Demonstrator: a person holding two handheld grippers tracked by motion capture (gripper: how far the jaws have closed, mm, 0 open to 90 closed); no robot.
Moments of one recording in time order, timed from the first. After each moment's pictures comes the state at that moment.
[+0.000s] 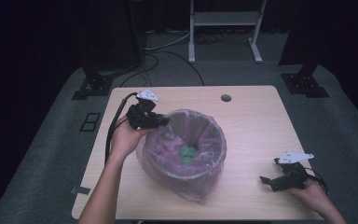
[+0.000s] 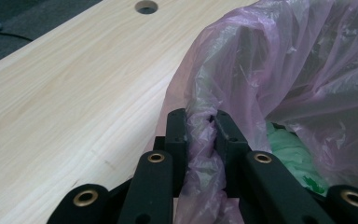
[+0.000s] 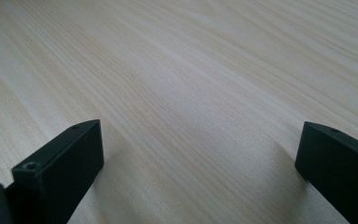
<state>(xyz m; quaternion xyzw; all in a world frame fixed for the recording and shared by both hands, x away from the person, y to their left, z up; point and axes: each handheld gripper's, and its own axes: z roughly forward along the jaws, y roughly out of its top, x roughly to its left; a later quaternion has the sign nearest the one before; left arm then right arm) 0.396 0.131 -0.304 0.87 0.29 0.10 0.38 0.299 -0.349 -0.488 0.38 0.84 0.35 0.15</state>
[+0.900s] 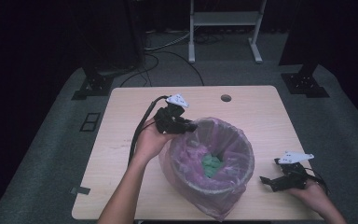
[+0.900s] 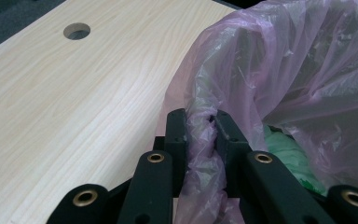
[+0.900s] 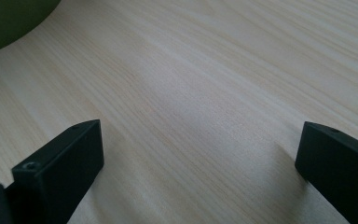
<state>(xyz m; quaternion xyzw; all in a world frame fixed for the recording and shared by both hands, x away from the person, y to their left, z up) 0.386 0.060 -0.307 0.89 0.21 0.06 0.40 0.298 -0.348 -0.488 0.38 0.84 0.35 0.15</state>
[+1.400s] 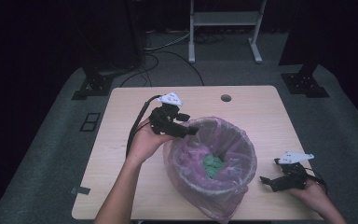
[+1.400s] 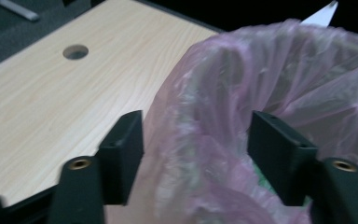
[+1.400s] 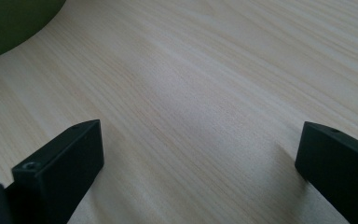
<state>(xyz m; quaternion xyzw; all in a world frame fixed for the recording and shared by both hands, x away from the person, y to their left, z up) 0.375 0.077 -0.295 0.86 0.22 0.06 0.46 0.298 -0.348 -0.488 0.38 0.84 0.35 0.15</state>
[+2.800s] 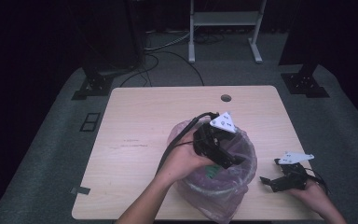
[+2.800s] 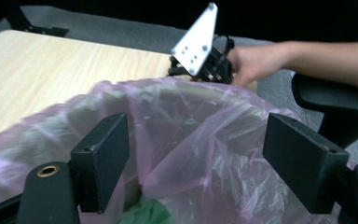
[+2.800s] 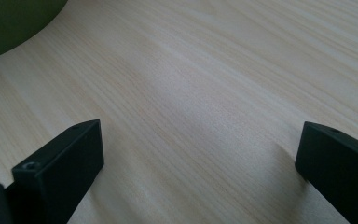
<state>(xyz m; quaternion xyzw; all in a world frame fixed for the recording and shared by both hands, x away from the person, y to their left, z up) 0.310 -0.036 -0.289 0.90 0.07 0.02 0.44 0.297 -0.348 -0.488 0.38 0.84 0.35 0.15</state>
